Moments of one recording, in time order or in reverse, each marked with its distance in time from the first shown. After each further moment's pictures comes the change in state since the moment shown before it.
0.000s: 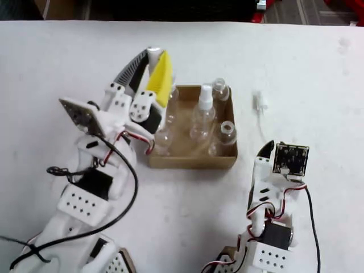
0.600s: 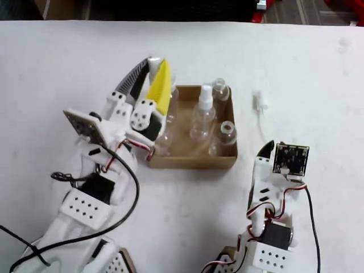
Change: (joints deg) left arm 0.1 -1.8 7.2 -6.5 0.0; right arm 0.0 0.0 0.0 0.0 0.0
